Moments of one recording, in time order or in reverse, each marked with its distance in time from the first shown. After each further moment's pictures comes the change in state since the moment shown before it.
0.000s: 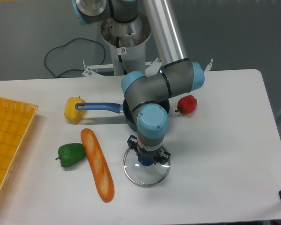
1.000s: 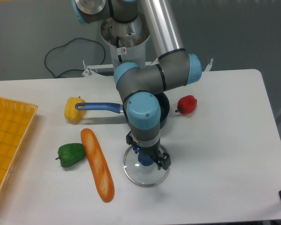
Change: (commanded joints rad) arm -0.035 0.089 0.049 0.011 0.087 0.293
